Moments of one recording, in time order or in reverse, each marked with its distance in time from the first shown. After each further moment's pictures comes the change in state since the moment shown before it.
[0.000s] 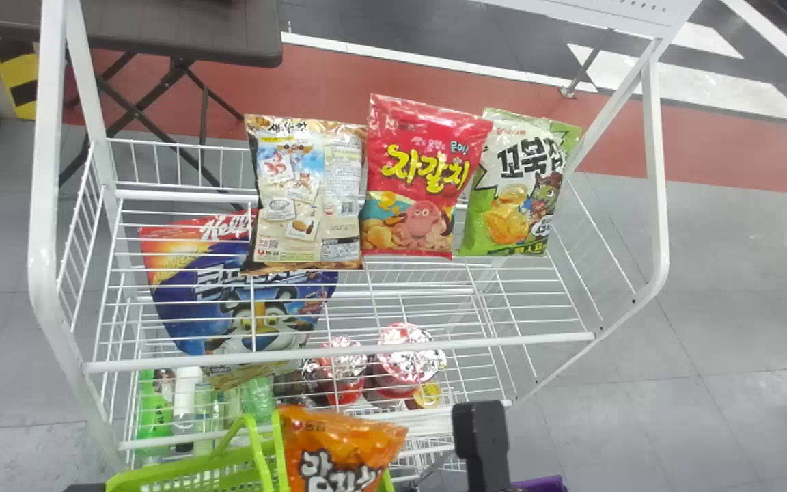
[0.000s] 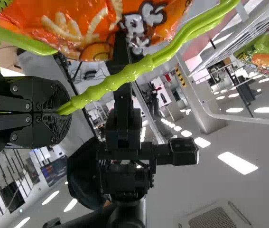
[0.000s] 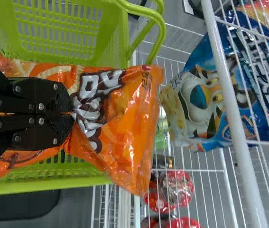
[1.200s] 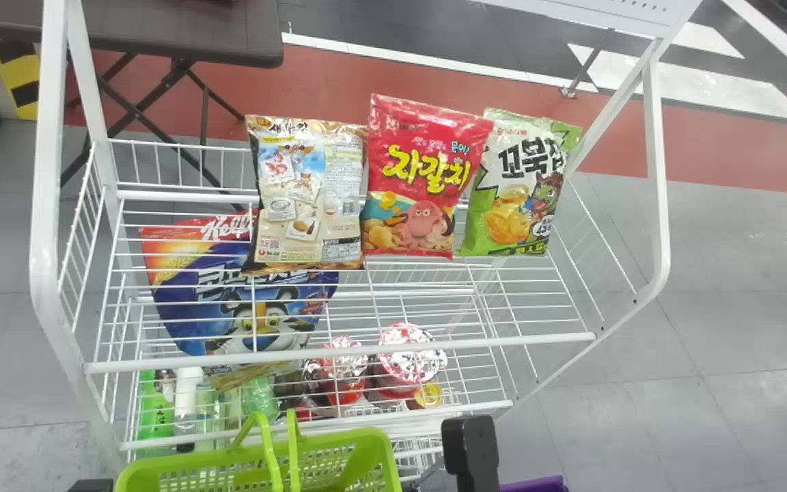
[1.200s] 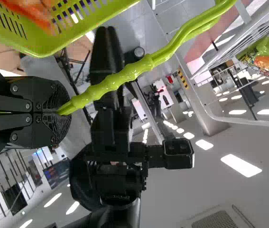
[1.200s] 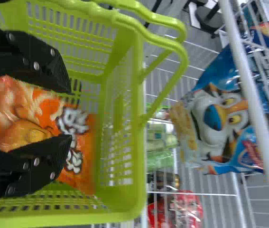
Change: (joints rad) left arm -0.013 -0.002 -0.009 0.009 -0.007 0.003 0.012; right arm 0.035 -0.013 0.030 0.039 0.026 -0.131 0.022
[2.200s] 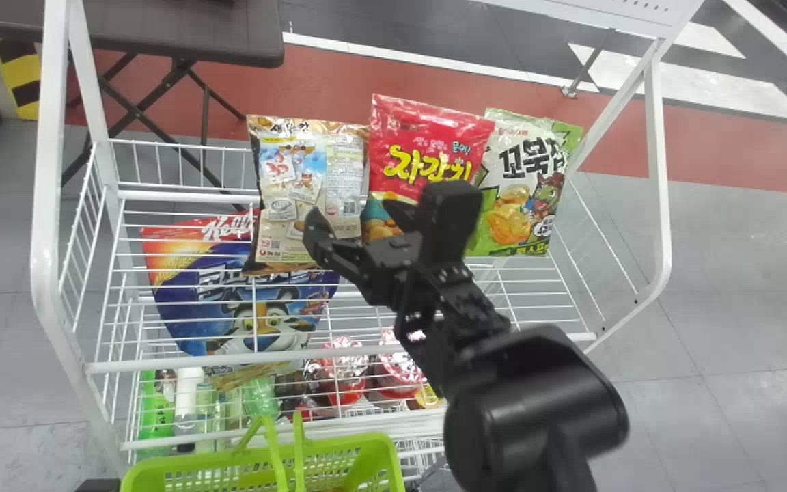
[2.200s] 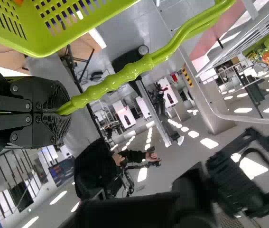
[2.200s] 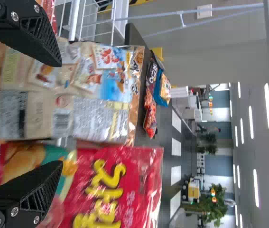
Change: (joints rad) left arm -0.005 0.004 -0.013 0.001 -0.013 0.001 -0.006; right arm -0.528 0.018 0.173 0.247 0.166 -0.503 -0.239
